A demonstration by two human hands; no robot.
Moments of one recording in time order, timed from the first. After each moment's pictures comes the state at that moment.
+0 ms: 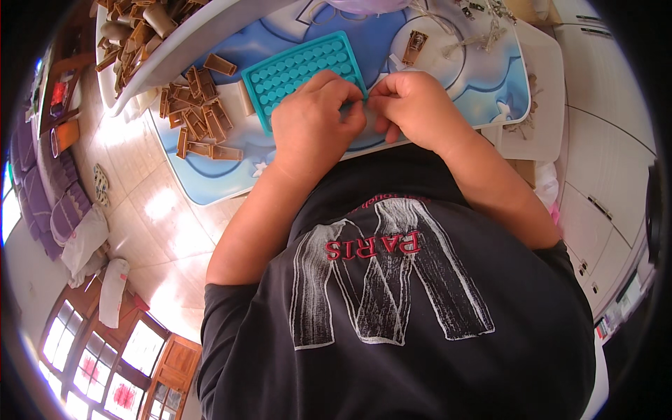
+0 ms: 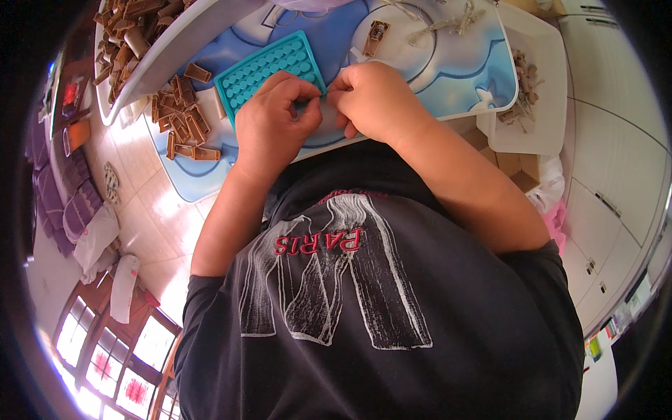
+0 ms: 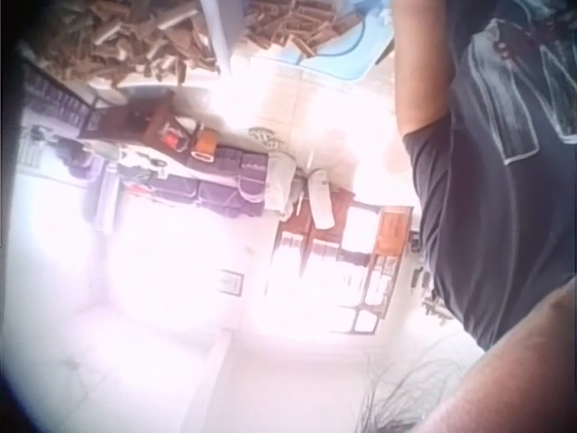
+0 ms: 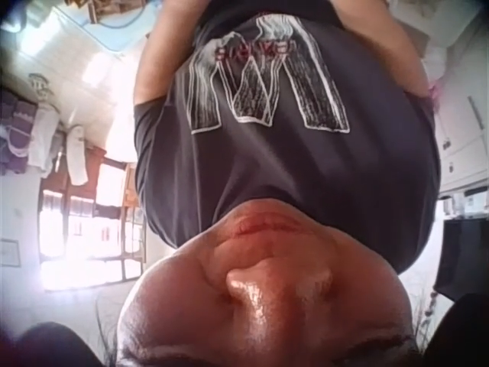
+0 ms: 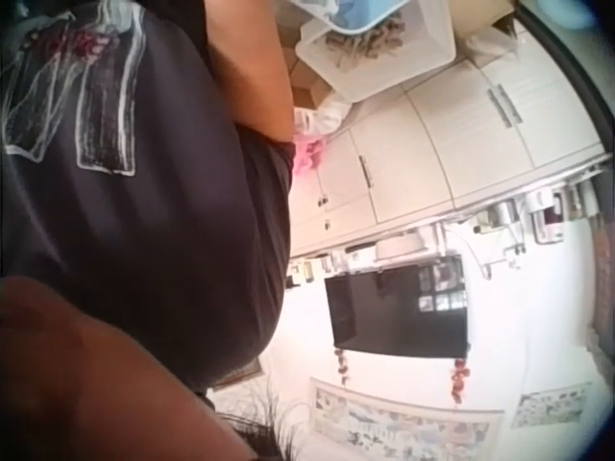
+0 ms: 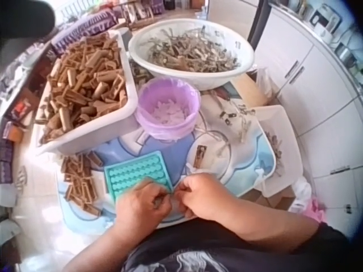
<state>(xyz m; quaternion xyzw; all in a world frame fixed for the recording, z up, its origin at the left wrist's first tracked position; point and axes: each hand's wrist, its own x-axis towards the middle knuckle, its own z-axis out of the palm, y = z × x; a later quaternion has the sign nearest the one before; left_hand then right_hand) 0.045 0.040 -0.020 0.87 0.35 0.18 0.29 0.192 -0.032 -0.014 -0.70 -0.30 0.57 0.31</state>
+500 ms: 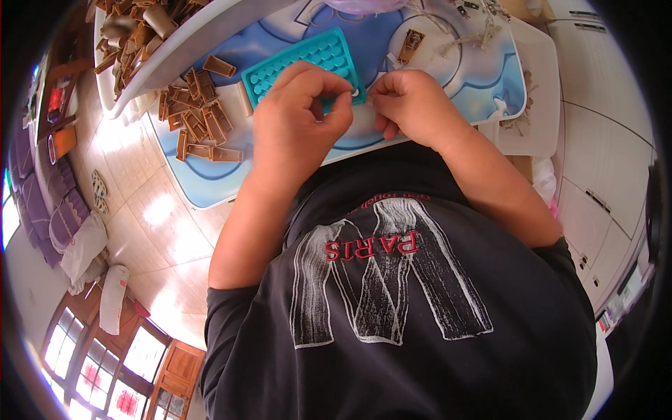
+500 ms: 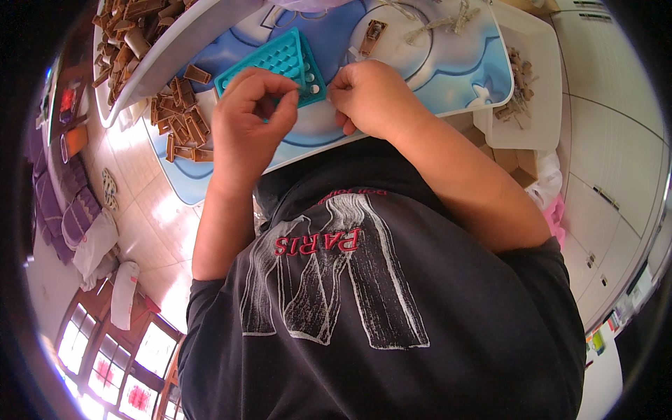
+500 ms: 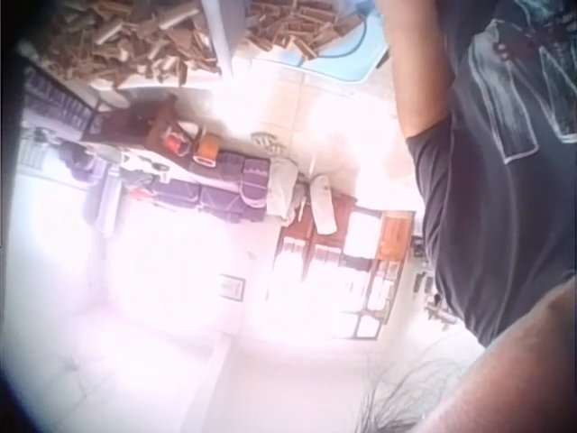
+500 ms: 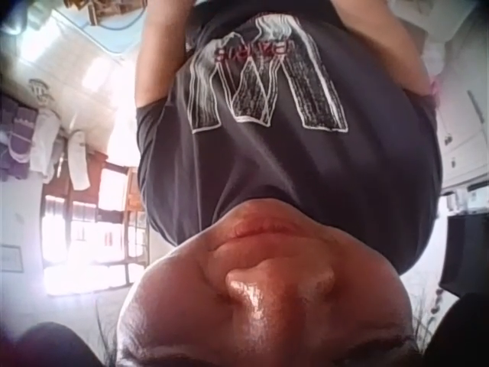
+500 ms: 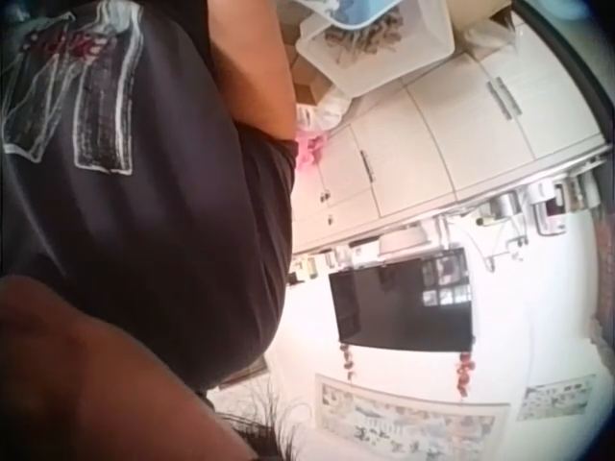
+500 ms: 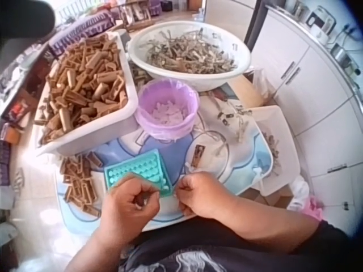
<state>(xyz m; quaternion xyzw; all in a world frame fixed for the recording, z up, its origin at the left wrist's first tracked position) 0.035 0.051 0.005 0.80 0.35 0.24 0.43 0.189 -0.031 -0.012 -0.71 -0.29 0.56 0.31</state>
